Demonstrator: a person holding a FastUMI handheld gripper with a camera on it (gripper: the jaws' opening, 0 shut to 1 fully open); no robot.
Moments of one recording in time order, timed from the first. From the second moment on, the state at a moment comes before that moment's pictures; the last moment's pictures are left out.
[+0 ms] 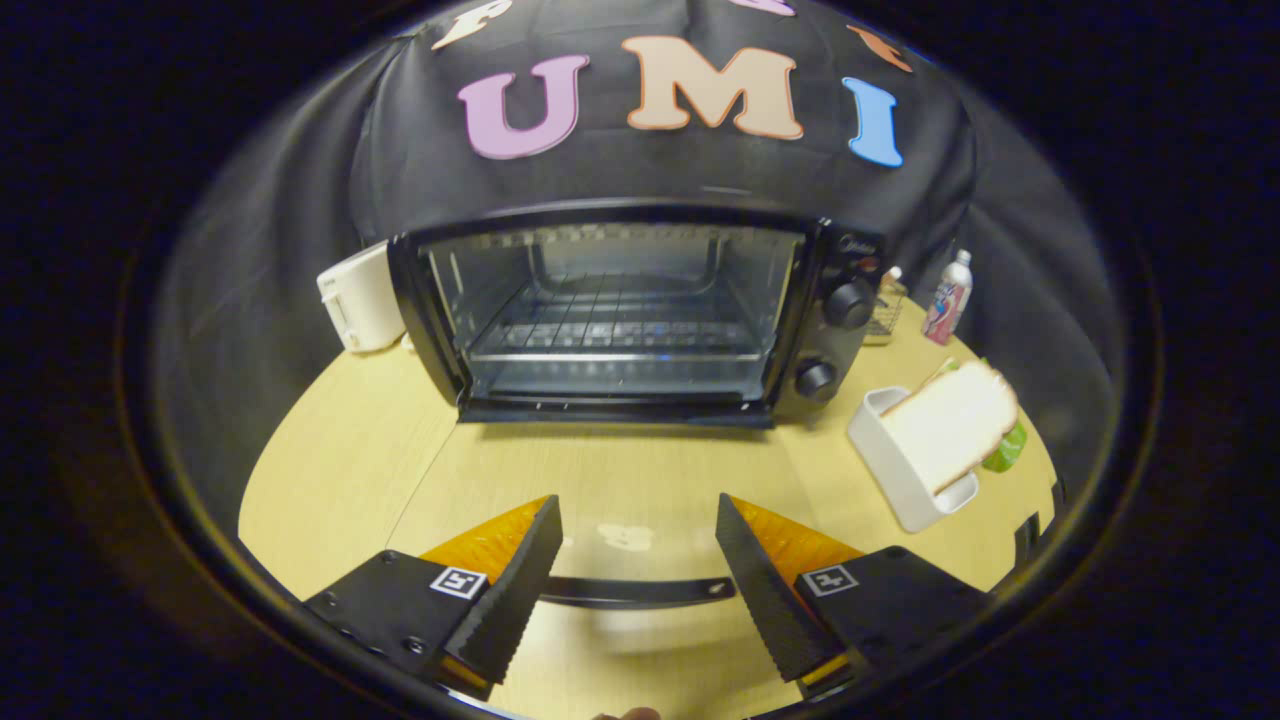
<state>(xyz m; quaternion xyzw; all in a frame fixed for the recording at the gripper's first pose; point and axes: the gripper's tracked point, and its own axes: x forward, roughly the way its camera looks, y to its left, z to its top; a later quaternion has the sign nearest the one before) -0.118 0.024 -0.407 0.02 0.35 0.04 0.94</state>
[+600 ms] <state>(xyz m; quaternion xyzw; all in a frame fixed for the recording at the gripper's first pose) -0.067 -0.198 -0.344 0.10 0.23 -0.18 0.95</state>
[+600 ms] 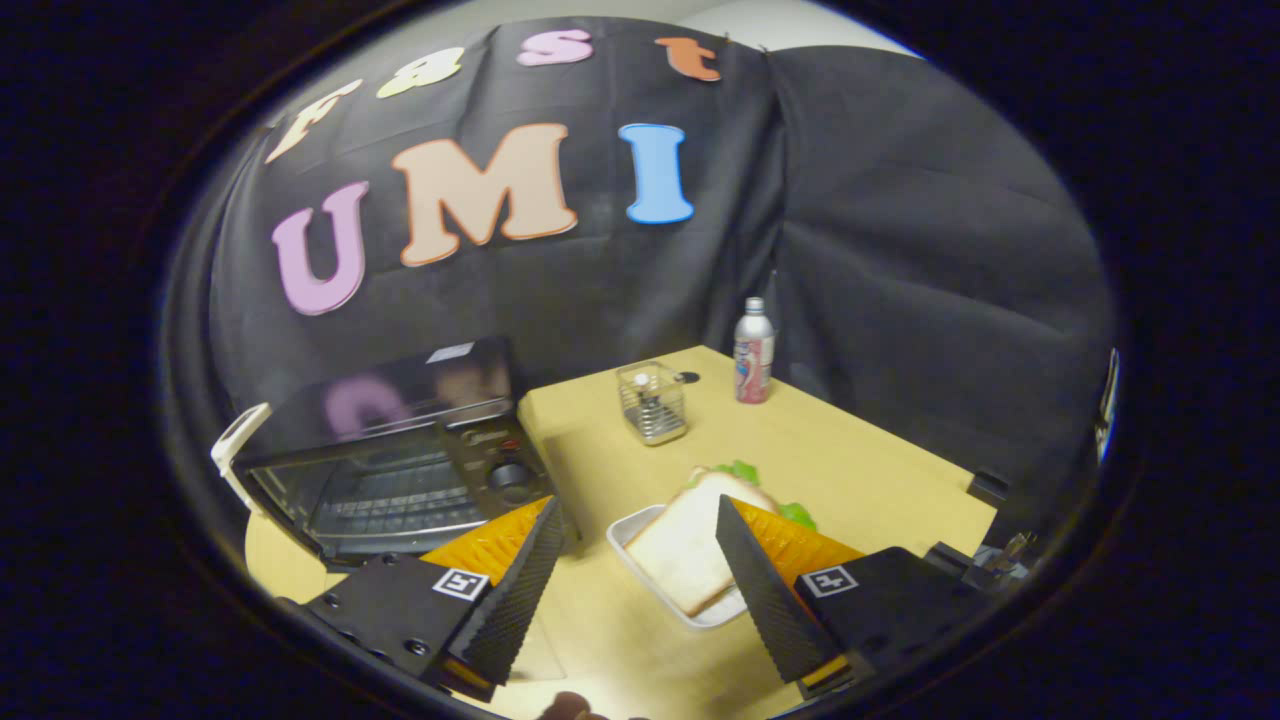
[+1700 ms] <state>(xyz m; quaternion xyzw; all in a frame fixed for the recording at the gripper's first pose) -0.045 -0.237 -0.465 0.27 0.33 -0.16 0.89</state>
